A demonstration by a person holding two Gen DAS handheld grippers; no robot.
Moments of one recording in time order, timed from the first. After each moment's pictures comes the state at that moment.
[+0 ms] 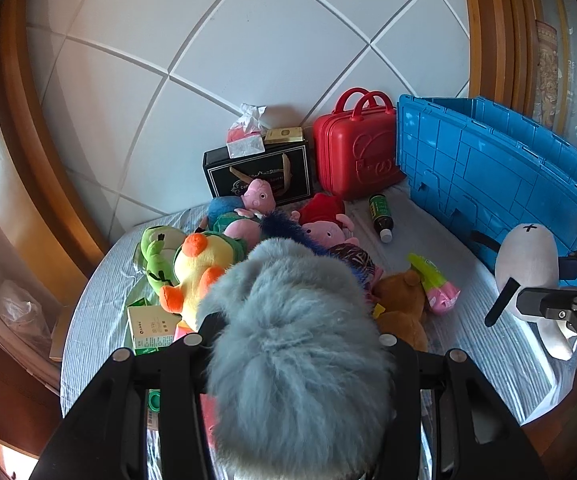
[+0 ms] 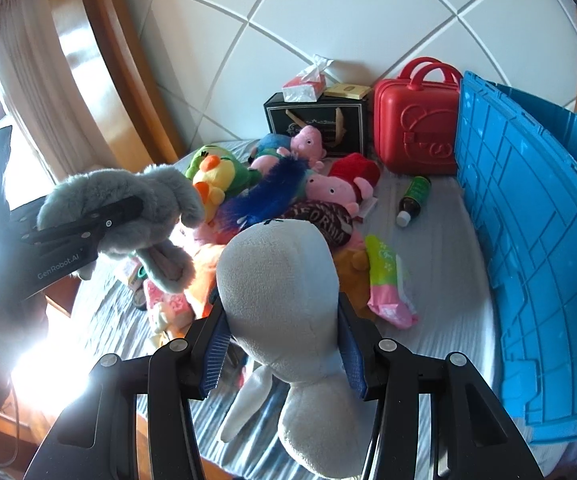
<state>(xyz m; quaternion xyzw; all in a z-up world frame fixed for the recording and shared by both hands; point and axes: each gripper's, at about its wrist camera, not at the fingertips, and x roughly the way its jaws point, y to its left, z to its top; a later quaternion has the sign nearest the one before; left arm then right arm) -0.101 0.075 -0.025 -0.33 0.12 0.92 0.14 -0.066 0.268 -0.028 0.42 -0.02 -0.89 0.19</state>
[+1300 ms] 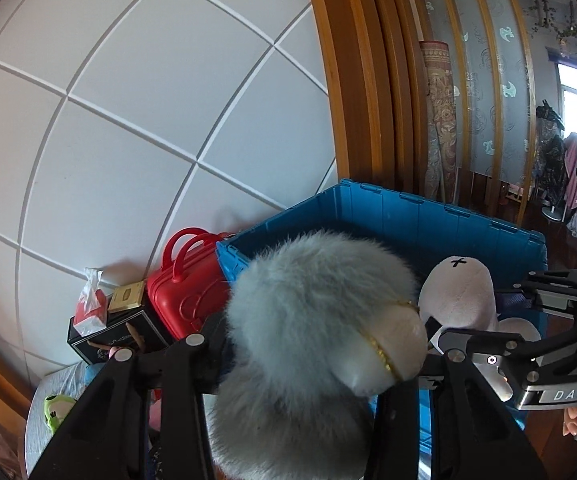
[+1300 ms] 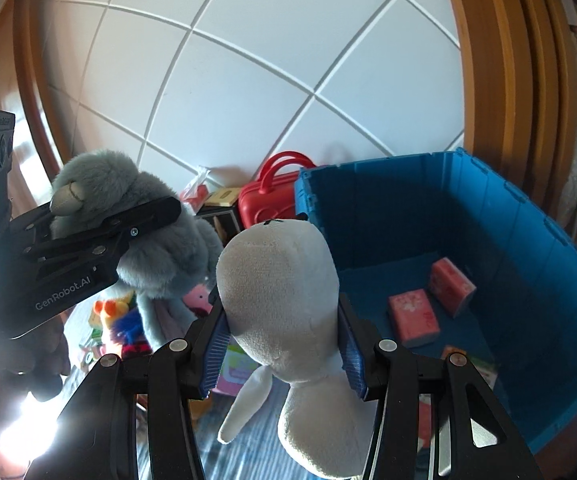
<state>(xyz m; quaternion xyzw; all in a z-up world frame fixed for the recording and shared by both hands) -0.135 0.394 0.093 -0.21 0.15 0.91 0.32 -0.083 0.523 0.074 0.32 -0.08 -0.94 0.08</state>
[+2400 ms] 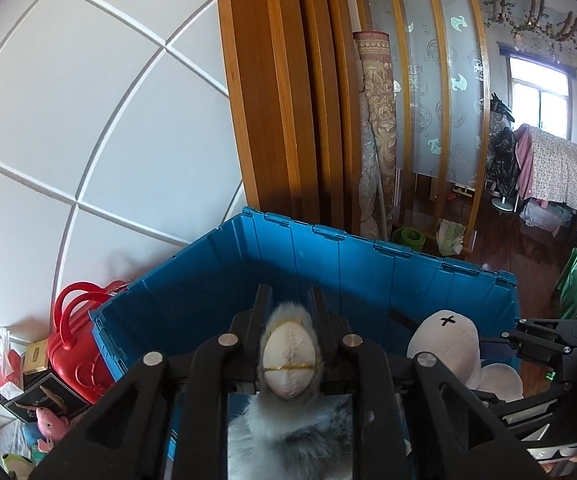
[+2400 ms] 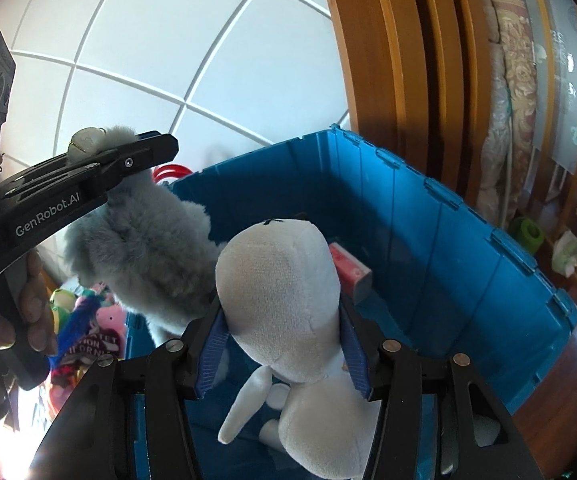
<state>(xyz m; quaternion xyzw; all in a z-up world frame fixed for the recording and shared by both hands) -0.163 0.566 0.089 -0.22 0.15 0.87 0.42 -0.088 0.675 0.051 0.33 -0.13 -0.93 -0.05</state>
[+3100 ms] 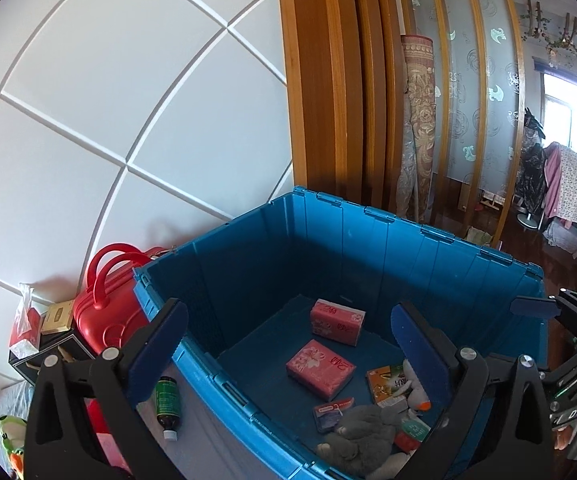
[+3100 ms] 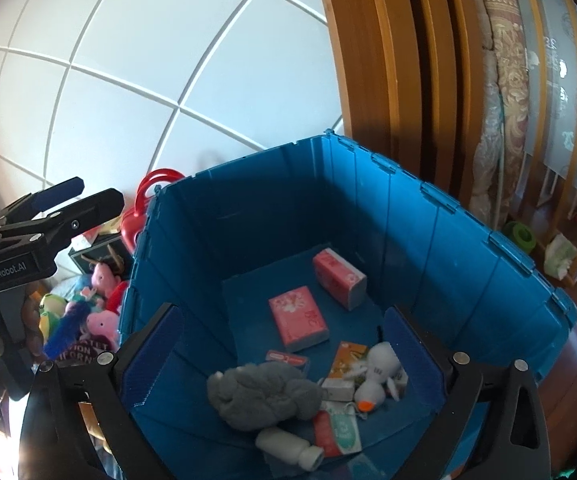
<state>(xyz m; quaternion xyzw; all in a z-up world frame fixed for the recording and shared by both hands) -0.180 0.497 0.068 -0.24 0.13 0.89 0.36 -0.093 0.660 0.045 0.32 -0.12 -0.94 -0.06</state>
